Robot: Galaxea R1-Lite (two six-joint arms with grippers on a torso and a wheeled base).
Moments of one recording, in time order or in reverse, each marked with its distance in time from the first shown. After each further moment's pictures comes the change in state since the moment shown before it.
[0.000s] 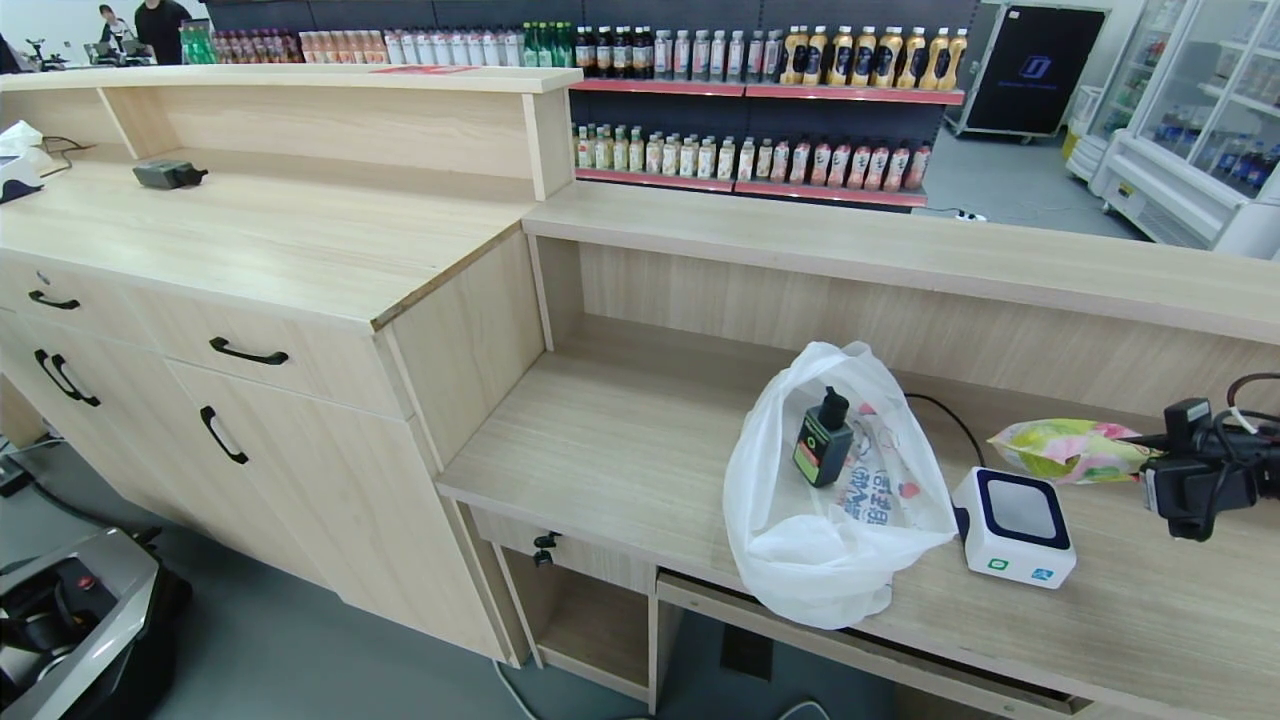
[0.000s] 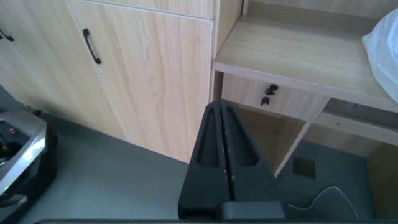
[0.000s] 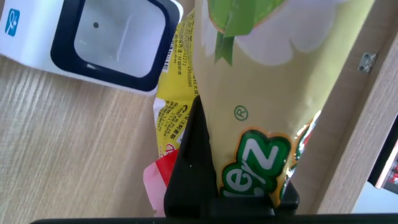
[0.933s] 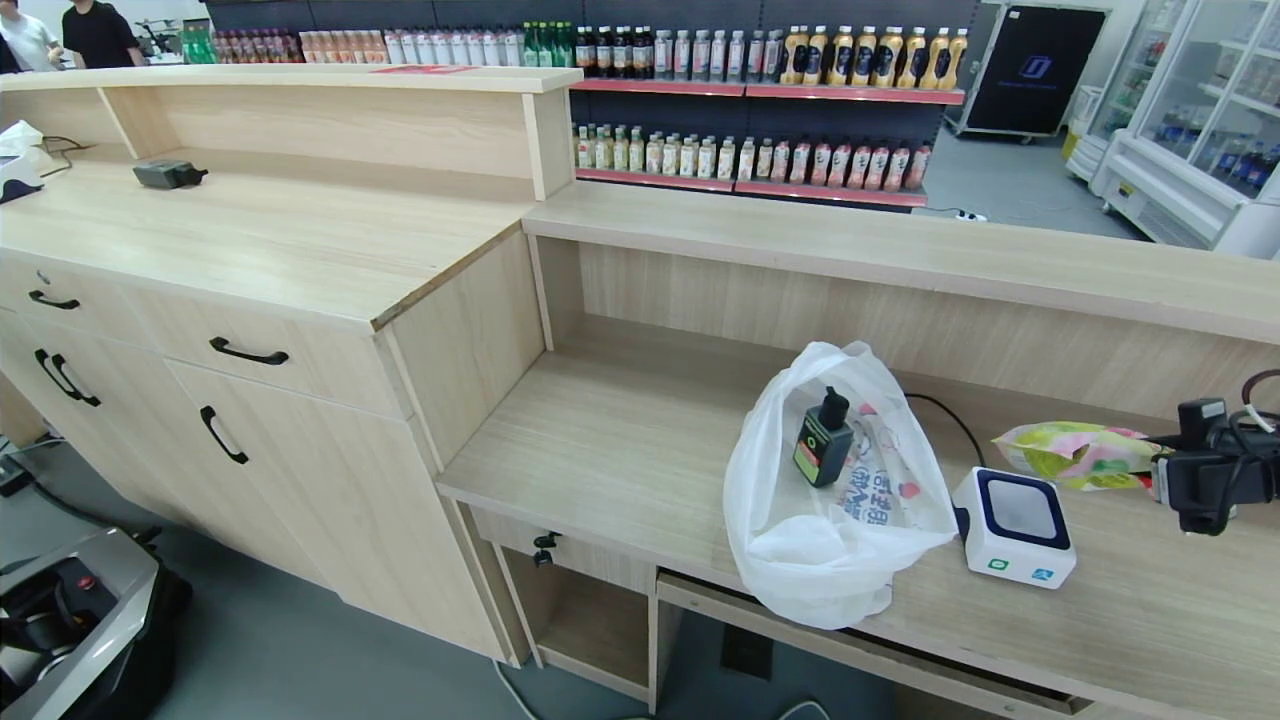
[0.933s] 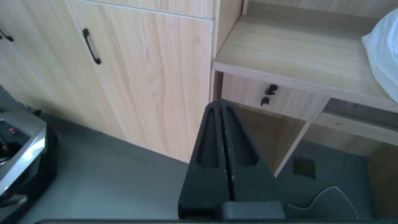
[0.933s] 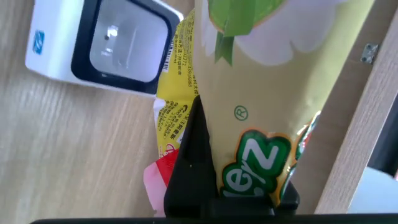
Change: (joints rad) left arm 0.000 0.000 0.000 0.000 0.000 0.000; right arm 0.006 -0.086 0.044 0.045 -0.005 0.130
